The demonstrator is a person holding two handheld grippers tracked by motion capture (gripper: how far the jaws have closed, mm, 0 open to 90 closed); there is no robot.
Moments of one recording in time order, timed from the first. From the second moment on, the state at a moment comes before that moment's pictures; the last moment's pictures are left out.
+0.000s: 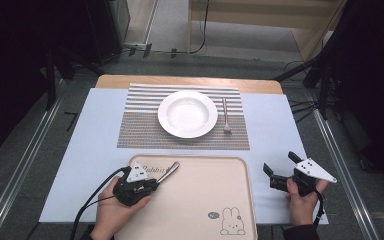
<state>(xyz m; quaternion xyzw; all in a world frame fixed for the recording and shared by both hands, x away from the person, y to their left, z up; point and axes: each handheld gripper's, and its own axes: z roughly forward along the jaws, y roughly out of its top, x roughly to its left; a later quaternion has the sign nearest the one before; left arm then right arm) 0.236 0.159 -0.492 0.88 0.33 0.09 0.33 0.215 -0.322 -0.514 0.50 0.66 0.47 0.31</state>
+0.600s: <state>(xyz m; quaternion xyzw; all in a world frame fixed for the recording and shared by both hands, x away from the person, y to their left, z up) 0.232 0.158 -0.491 0.87 0.34 0.08 0.35 0.215 -0.321 -0.515 0.50 0.66 0.46 0.31</state>
